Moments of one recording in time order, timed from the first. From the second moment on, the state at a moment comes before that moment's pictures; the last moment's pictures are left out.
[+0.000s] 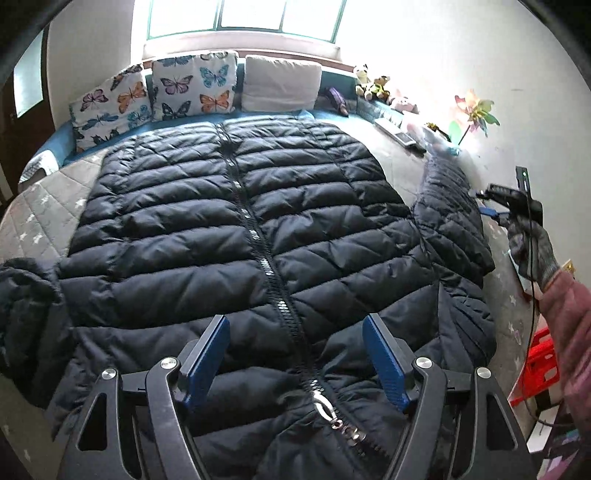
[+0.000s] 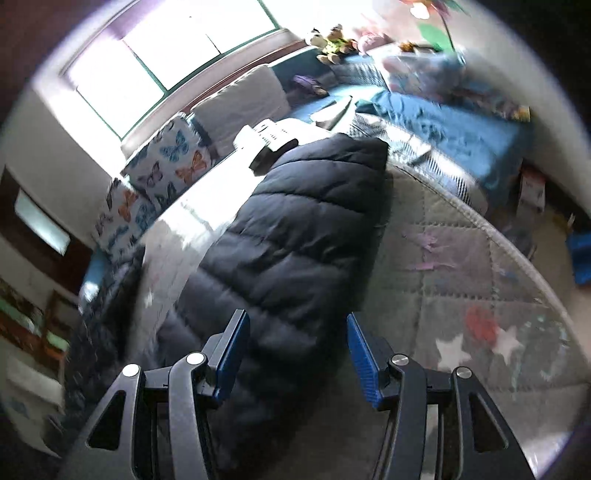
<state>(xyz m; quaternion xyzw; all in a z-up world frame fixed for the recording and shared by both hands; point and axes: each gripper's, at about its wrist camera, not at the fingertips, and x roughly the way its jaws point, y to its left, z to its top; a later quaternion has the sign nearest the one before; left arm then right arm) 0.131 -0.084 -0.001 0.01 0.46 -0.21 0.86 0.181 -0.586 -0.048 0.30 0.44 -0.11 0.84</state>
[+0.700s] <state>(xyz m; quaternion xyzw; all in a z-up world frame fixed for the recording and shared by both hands) 0.138 -0.085 -0.029 -0.01 0.49 -0.21 0.85 0.190 -0.589 0.000 0.36 0.35 -0.05 0.86</state>
